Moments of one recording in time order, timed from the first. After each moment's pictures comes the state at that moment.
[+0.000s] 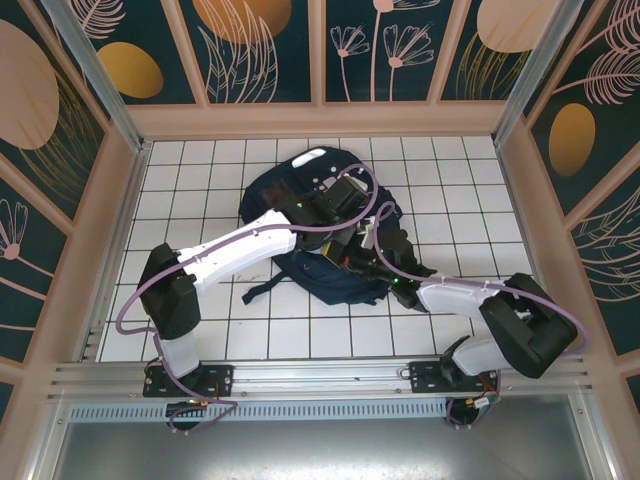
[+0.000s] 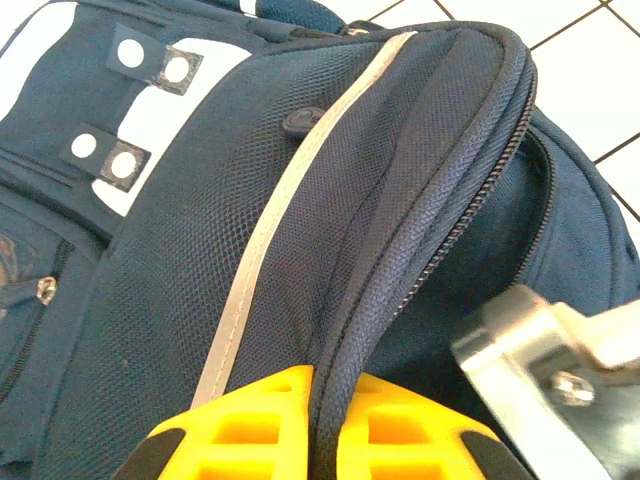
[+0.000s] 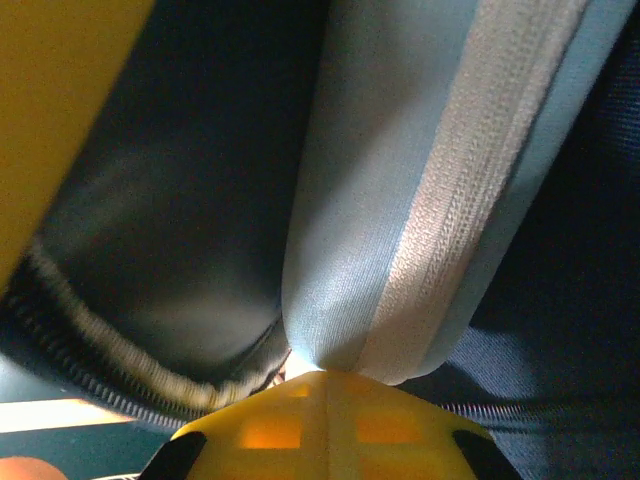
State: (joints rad) left arm -0.95 1.82 1.62 -0.71 -0.31 -0.29; right arm 0.70 1.40 0.47 0.67 -0.41 1.23
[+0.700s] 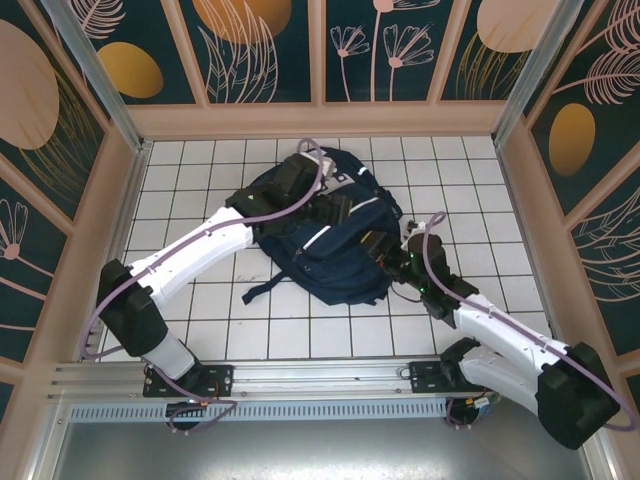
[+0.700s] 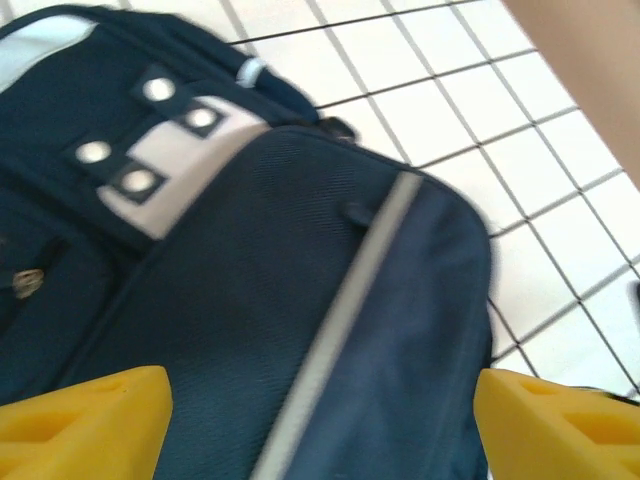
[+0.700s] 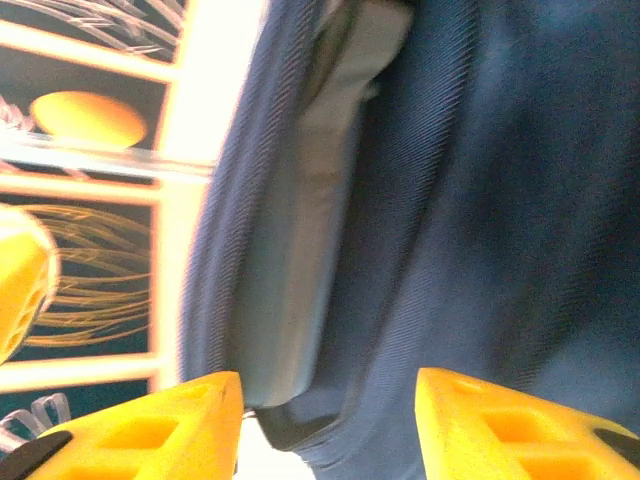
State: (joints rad) left arm -0.75 1.60 1.45 -0.54 -0.01 -0.43; right arm 0.57 0.95 0.42 0.10 -0.12 1.20
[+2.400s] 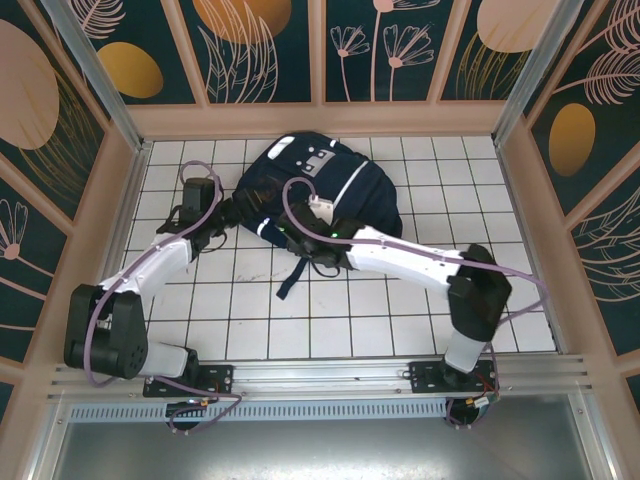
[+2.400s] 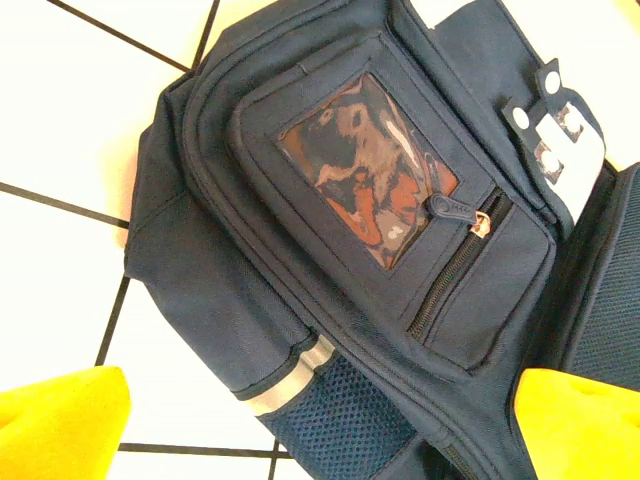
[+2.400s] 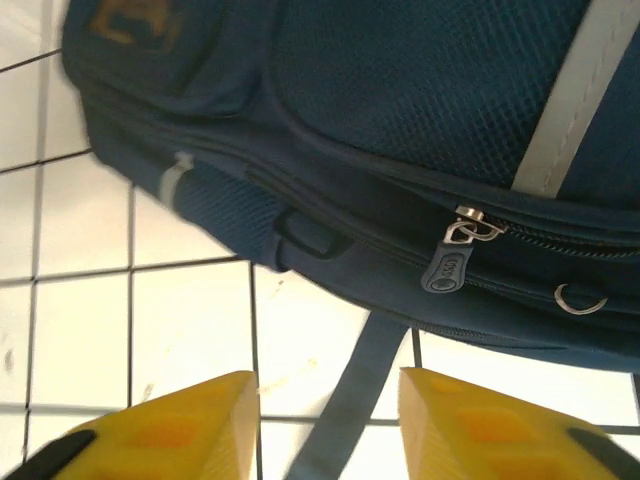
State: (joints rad) left arm -0.20 1.39 0.85 -0.13 0.17 -0.71; right arm 1.03 1.76 1.40 -0.63 0.38 1.05
